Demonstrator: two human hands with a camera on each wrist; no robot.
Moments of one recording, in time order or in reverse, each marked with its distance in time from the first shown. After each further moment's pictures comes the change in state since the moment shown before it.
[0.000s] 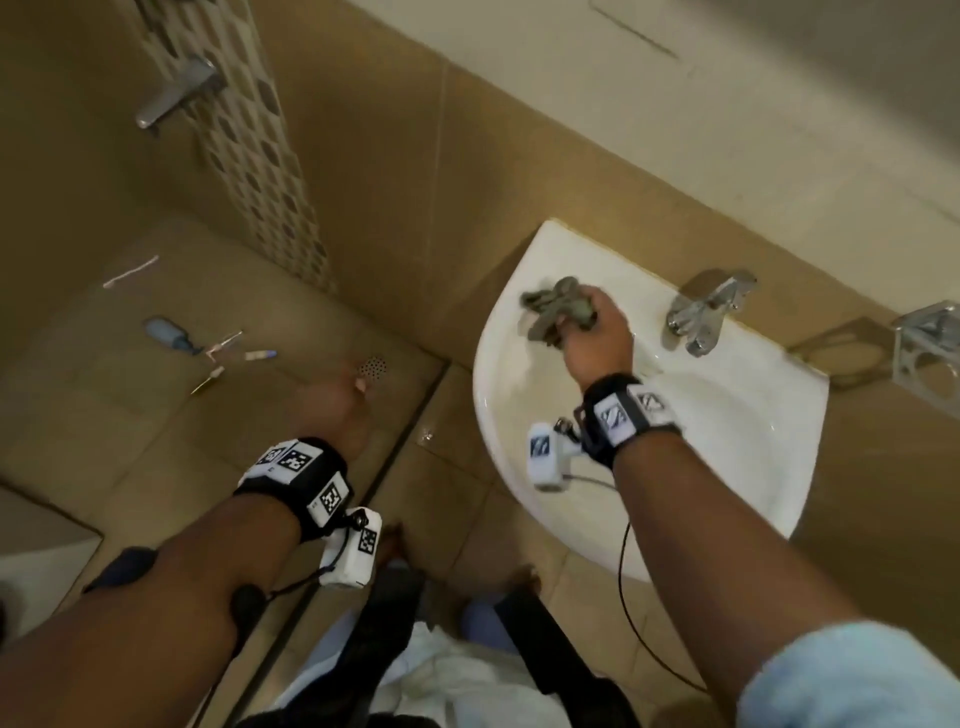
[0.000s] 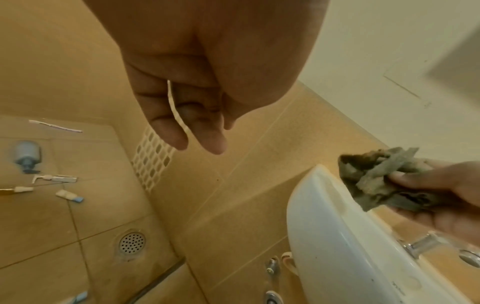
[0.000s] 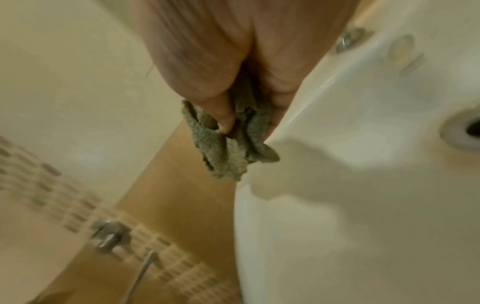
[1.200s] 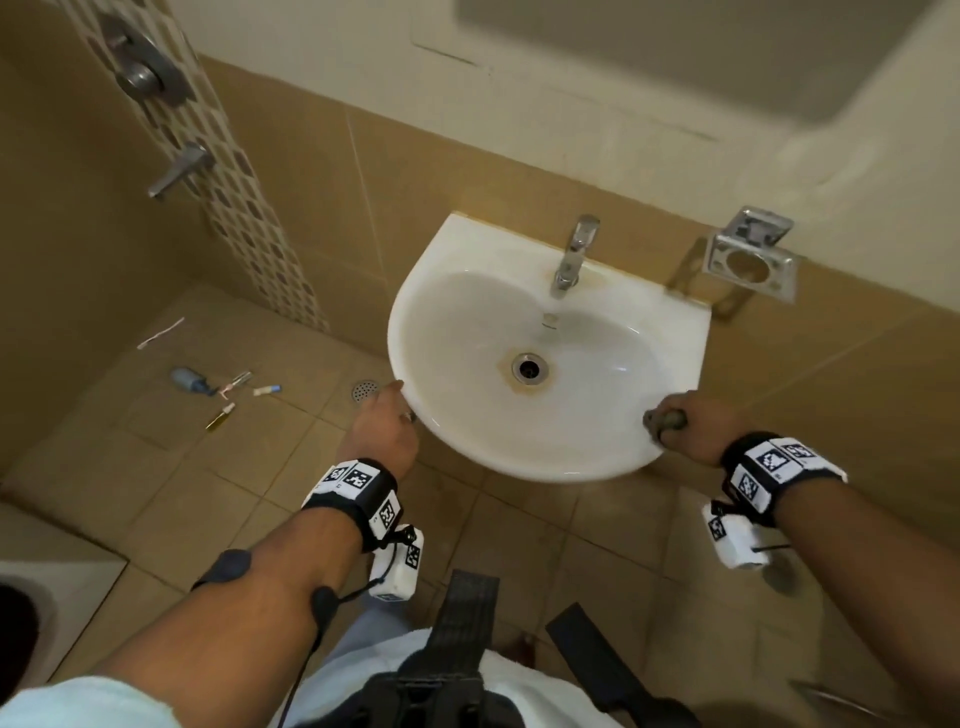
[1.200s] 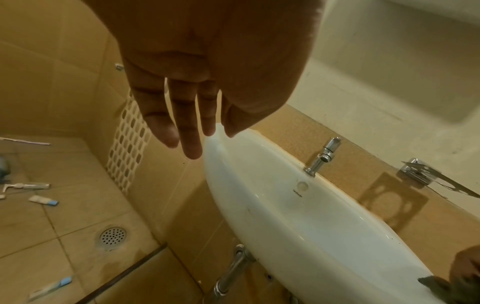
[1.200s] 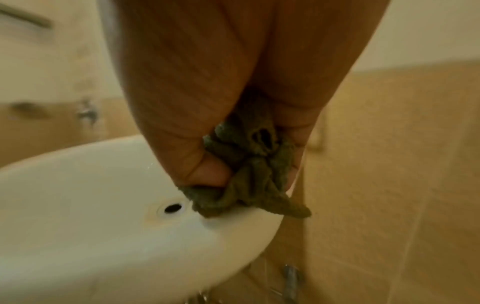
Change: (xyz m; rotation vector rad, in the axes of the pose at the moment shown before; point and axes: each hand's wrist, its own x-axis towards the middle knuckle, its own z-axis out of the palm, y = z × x) left_hand -0.175 0.102 0.101 -0.029 0.059 0.129; right_hand -0.087 0.200 -0.286 -0.767 -0.487 -0.071
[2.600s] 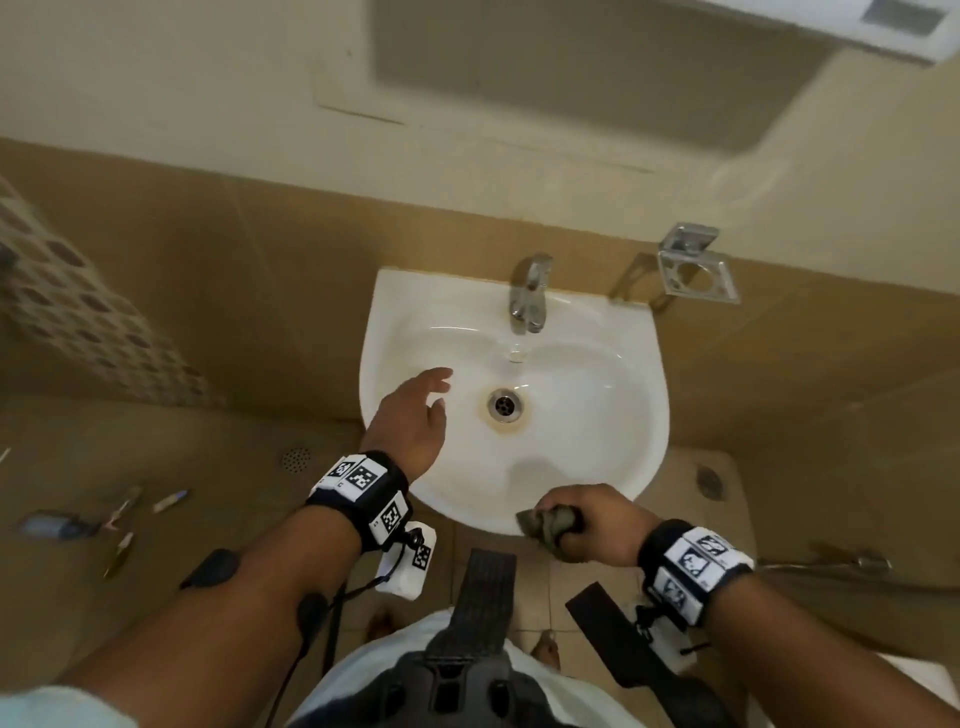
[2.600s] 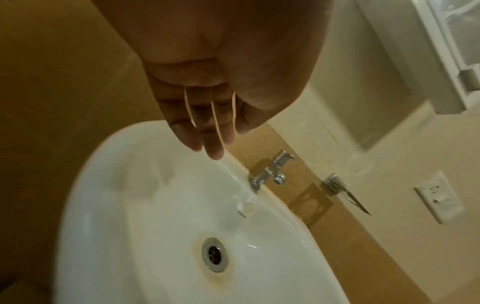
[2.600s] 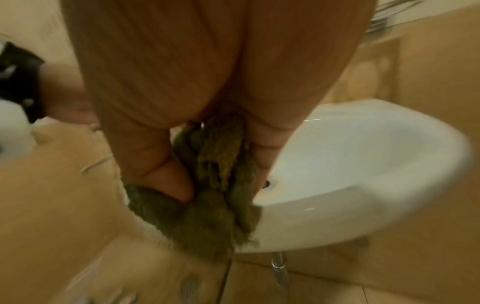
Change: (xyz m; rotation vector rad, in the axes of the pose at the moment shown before) left_hand 0.143 0.046 -0.050 -0.191 -0.320 0.571; right_hand -0.043 -0.188 0.045 0.397 -0.151 -0.003
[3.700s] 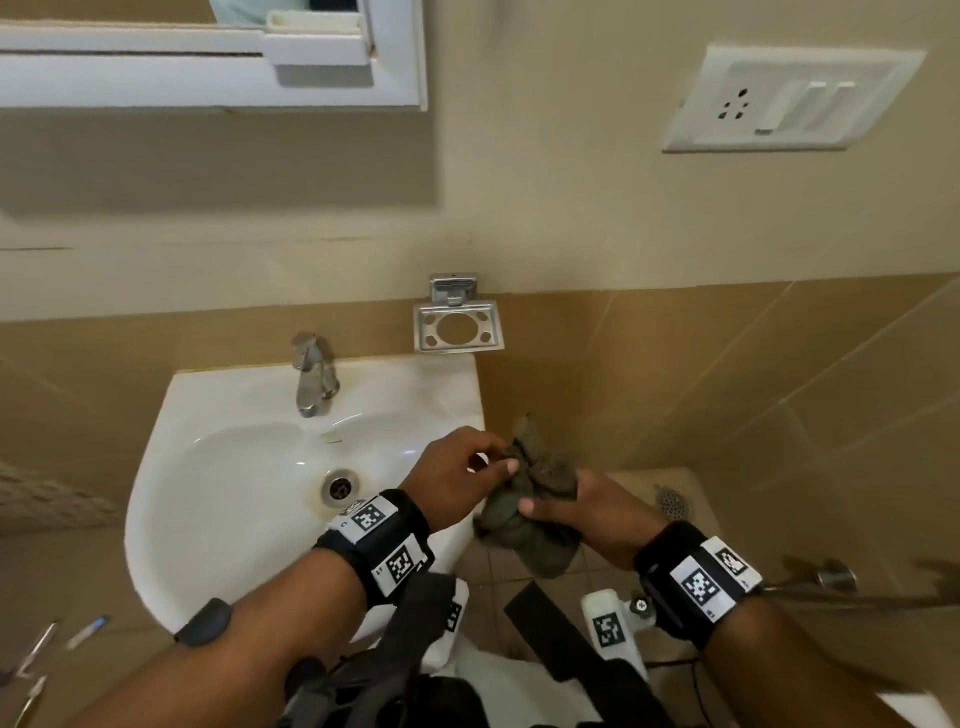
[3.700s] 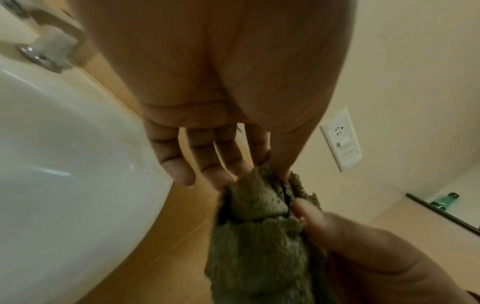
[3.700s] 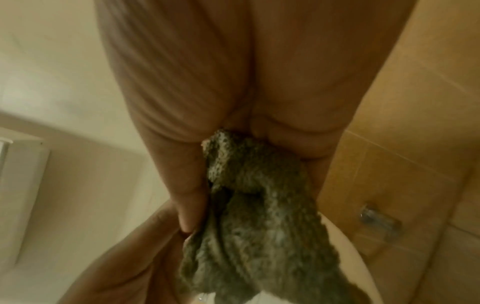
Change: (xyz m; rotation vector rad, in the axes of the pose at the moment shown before) left_hand 0.064 0.247 0.239 0.038 -0.349 0.136; right_hand -0.086 0.209 -0.156 1.144 0.156 -0.069
